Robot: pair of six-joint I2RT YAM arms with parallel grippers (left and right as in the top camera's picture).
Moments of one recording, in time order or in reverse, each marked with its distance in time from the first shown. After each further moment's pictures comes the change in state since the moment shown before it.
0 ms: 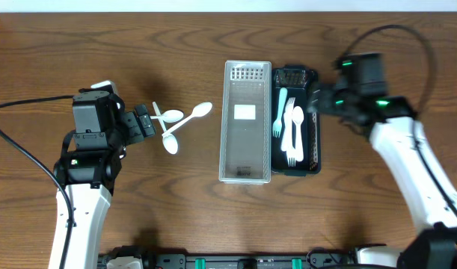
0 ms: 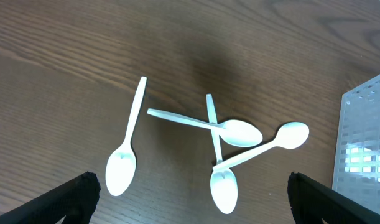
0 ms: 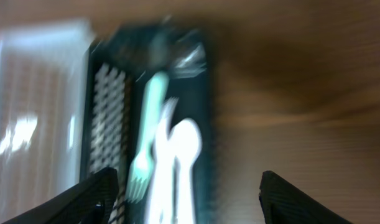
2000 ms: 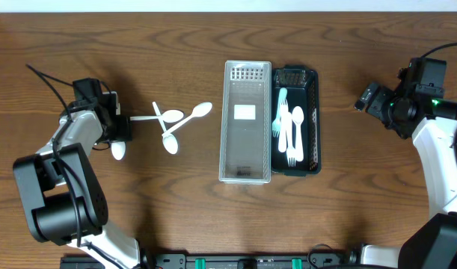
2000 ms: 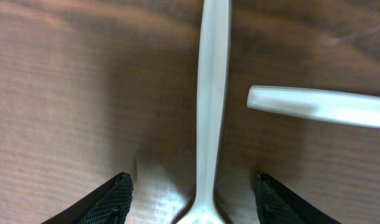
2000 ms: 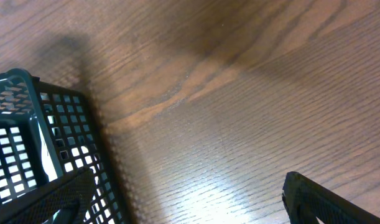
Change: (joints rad) left arm 0.218 0.734 0.130 0.133 0.002 0.389; right arm -0.290 0.026 0.001 -0.111 0.011 0.052
